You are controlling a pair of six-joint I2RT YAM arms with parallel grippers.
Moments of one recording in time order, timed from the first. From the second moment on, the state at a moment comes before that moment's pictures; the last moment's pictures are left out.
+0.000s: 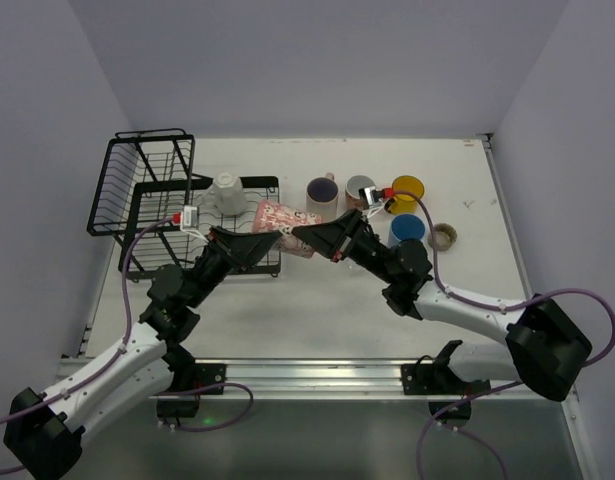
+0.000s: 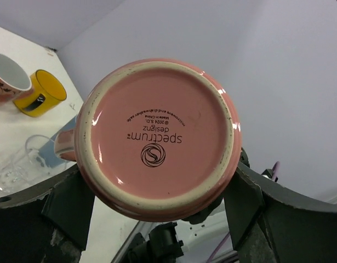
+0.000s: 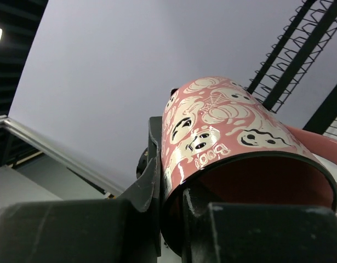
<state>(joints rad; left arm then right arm) -0.62 0.70 0.36 0.65 0.14 -1.13 0.82 1.26 0.58 1.11 -0.25 1.32</state>
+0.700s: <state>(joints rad) -0.63 0.75 0.86 -0.20 -0.24 -0.54 0.82 1.12 1.07 -0.40 -0.12 0.52</state>
